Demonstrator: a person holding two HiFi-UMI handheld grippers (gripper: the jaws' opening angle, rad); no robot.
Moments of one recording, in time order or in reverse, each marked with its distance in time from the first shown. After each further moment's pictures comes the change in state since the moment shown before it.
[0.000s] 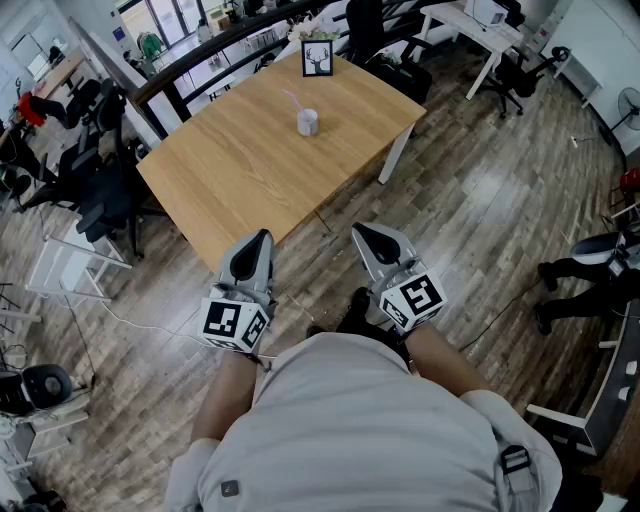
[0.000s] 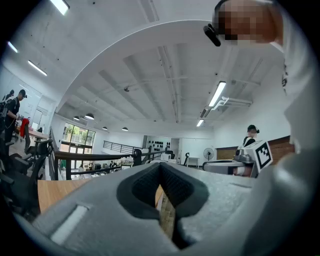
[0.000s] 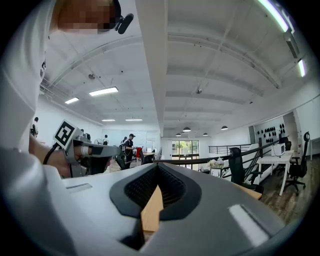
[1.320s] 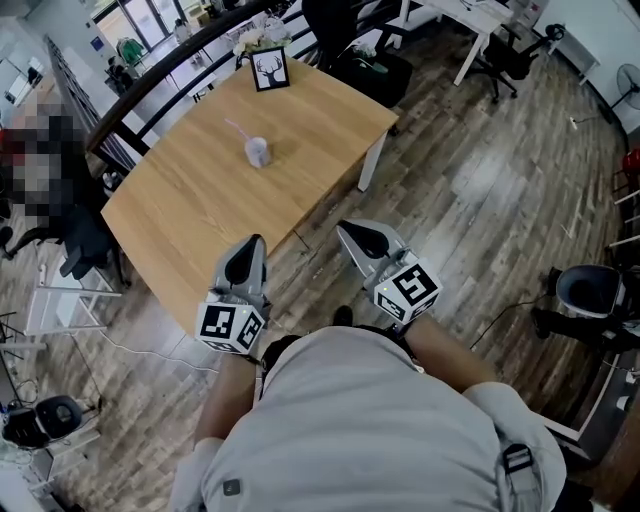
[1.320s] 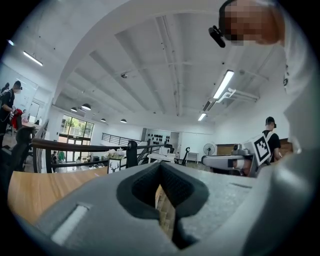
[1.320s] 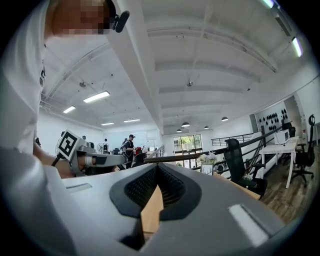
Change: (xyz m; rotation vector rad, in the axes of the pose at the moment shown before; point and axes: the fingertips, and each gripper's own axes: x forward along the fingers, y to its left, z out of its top) left arm 0.241 -0.031 -0.046 -0.030 0.079 -0.009; right arm 0.034 -0.234 -0.026 0.091 0.028 0.053
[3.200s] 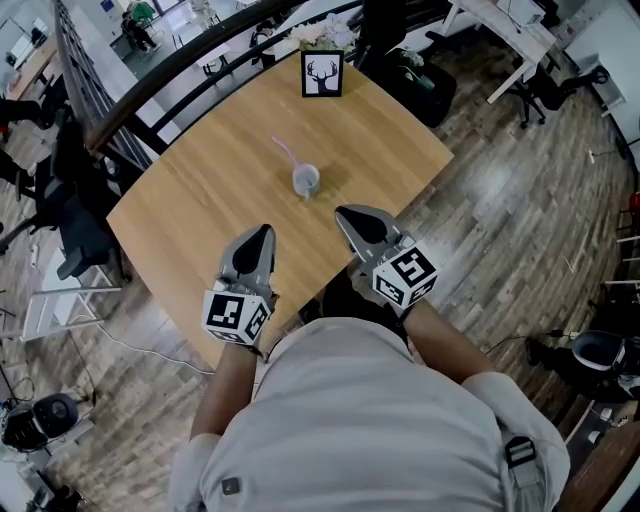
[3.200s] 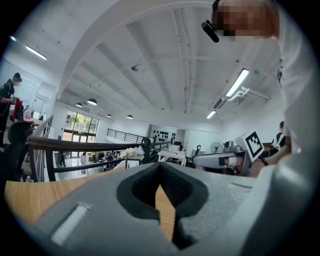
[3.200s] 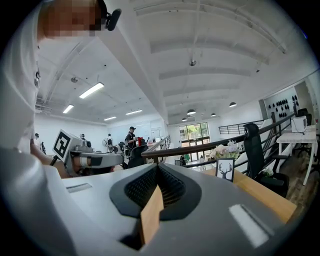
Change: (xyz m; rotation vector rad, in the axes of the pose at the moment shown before) left arm 0.110 0.237 0.011 -0.041 0.040 0.037; right arm 0.285 -0.063 -0.019 0.054 0.125 0.084
